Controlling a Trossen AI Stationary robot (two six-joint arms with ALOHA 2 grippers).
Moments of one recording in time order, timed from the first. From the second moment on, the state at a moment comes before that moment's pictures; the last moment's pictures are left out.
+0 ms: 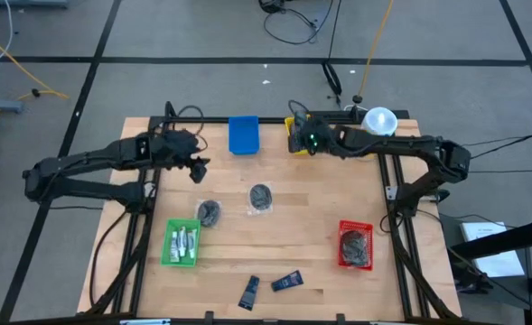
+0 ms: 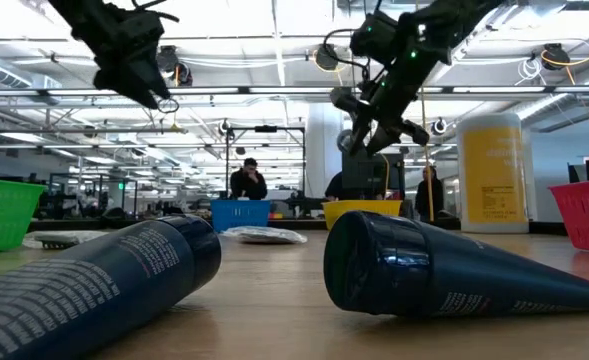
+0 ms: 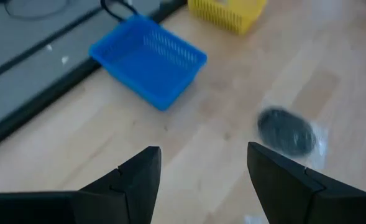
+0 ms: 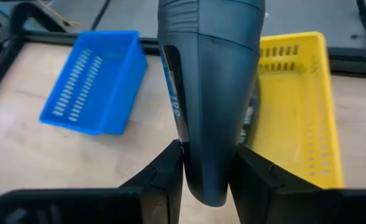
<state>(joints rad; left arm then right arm) 0.29 0.90 0.86 -0.72 -0.23 -0.34 -0.40 1.53 1.05 -0.32 0.34 0.82</state>
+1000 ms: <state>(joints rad) 0.57 1.17 0.86 -0.34 -0.13 -0.05 -0.56 1.60 0.89 -0.10 0.22 0.79</state>
